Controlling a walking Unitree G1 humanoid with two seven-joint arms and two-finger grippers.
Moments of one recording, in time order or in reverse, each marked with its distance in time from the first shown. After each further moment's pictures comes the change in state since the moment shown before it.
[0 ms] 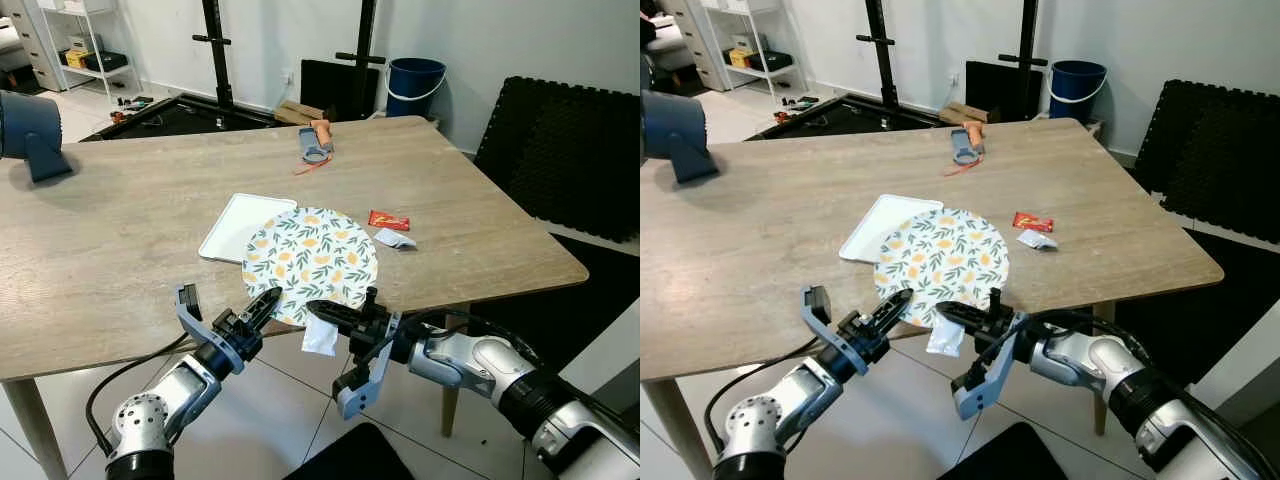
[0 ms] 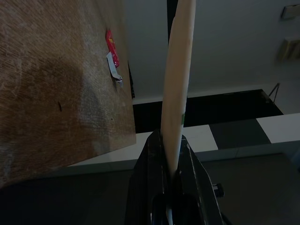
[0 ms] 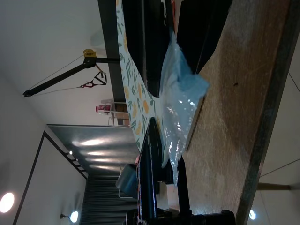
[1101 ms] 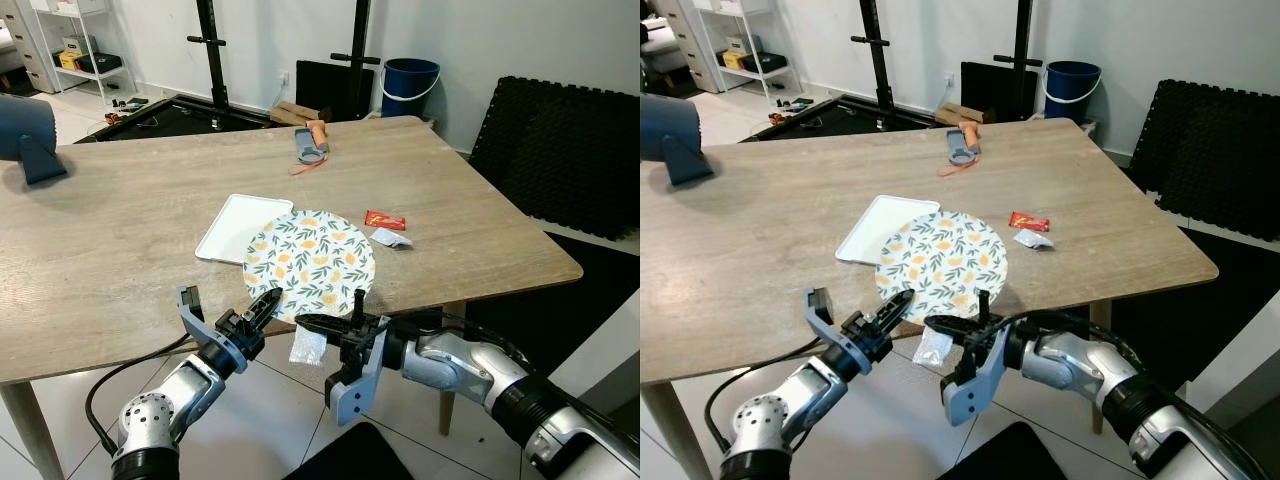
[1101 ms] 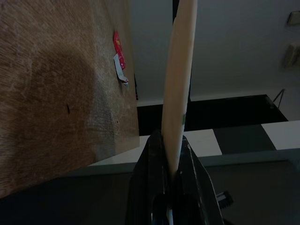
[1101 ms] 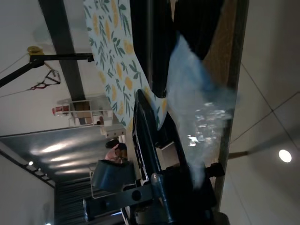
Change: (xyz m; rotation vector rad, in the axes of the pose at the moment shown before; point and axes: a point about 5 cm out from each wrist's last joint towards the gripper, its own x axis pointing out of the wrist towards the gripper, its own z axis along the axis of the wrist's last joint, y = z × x) left arm 0.005 0.006 -0.003 -0.023 -0.022 0.019; right arm 0.008 -0.003 0.013 0.259 -0.045 0.088
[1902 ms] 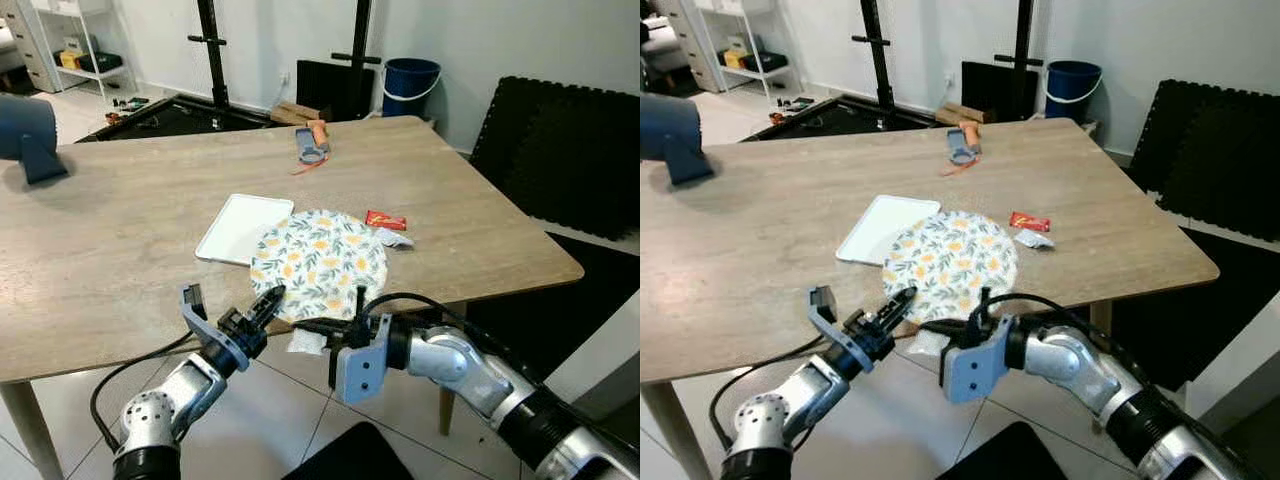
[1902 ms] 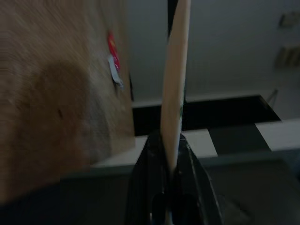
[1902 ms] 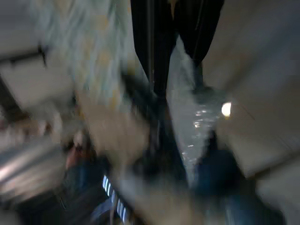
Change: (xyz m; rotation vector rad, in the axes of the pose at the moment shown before) left arm 0.001 -0.001 0.003 -0.003 -0.020 -0.014; right arm 0.012 -0.025 0.042 0.362 -0.190 0.028
